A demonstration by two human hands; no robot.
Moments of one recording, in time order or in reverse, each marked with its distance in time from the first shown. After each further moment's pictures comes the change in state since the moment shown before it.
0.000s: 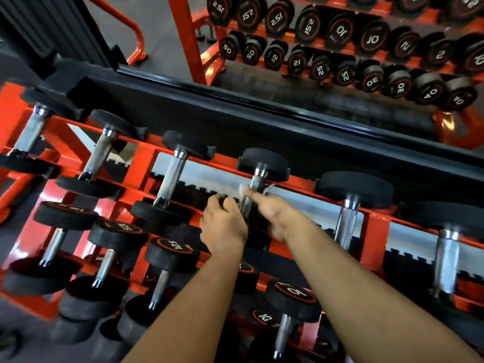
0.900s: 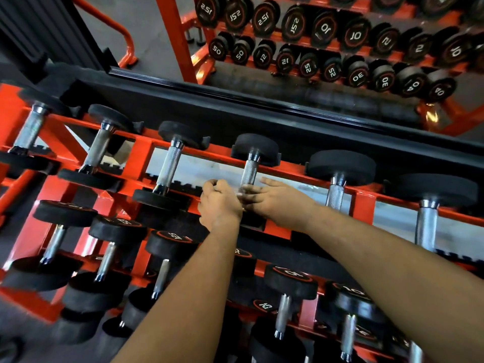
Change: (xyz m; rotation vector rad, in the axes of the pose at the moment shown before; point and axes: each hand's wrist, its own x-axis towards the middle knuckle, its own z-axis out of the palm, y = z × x) left_hand 0.001 0.000 -0.002 -0.024 -0.002 -0.016; right_hand -0.021 0.020 -0.053 -1.931 -0.044 -1.329
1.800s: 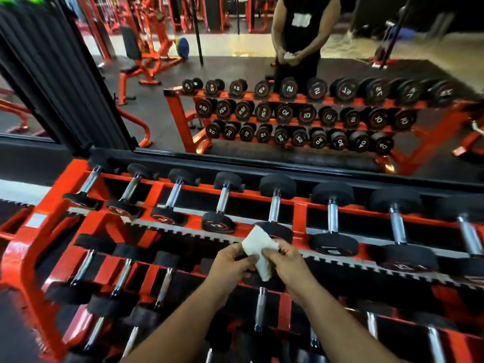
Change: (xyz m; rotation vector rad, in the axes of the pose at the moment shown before) left_hand -0.261 -0.059 -0.111 -0.289 -0.747 0.323; right_hand -0.197 -0.218 -0.096 1.614 0.681 1.081
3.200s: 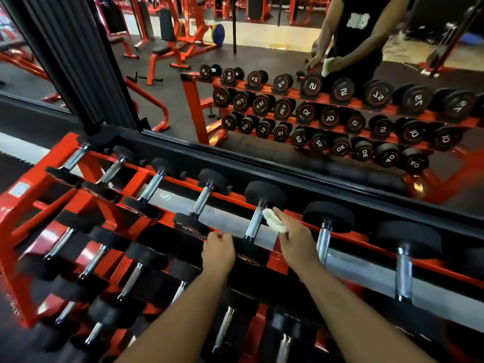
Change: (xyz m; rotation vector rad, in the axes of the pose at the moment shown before) left_hand 0.148 -0.006 0.087 0.191 0.628 -0.309; right_hand 0.159 -0.022 -0.122 -0.751 0.033 -0.527
